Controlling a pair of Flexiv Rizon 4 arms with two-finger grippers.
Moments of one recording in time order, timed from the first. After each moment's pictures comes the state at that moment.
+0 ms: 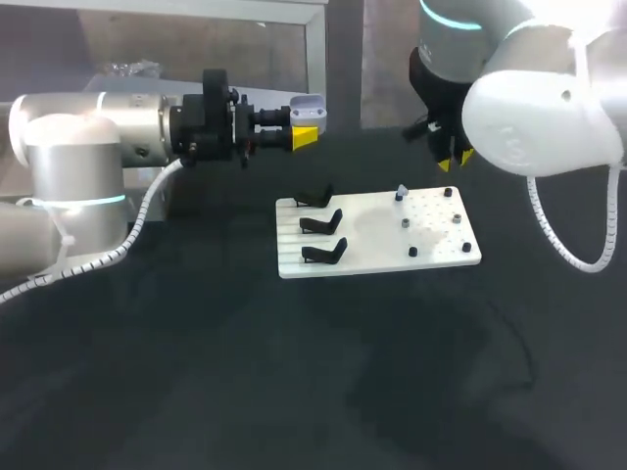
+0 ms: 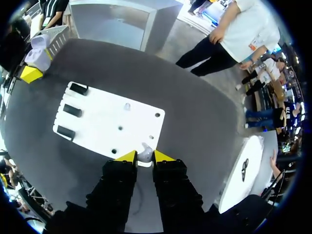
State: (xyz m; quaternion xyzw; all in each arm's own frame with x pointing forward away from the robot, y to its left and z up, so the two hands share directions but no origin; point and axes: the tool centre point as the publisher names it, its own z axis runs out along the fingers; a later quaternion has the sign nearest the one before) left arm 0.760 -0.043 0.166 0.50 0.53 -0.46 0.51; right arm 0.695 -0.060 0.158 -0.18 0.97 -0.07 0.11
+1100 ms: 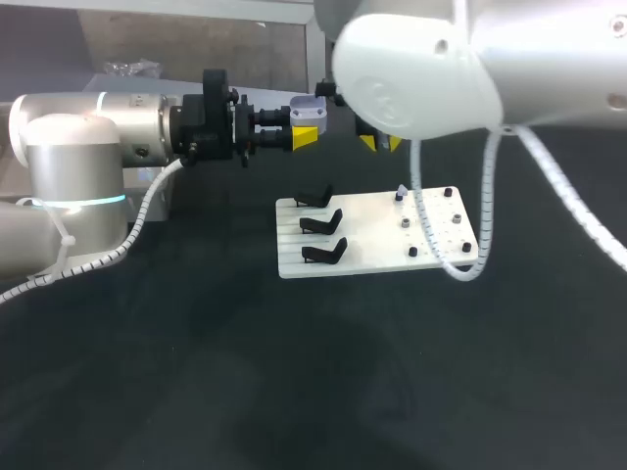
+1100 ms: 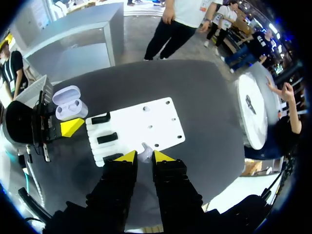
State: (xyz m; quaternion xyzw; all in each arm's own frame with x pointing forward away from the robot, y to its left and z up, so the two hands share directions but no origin) left arm 0.760 -0.042 0.166 0.50 0.53 -0.46 0.51; right arm 0.676 0.042 0.205 0.12 0.98 -0.07 0.12
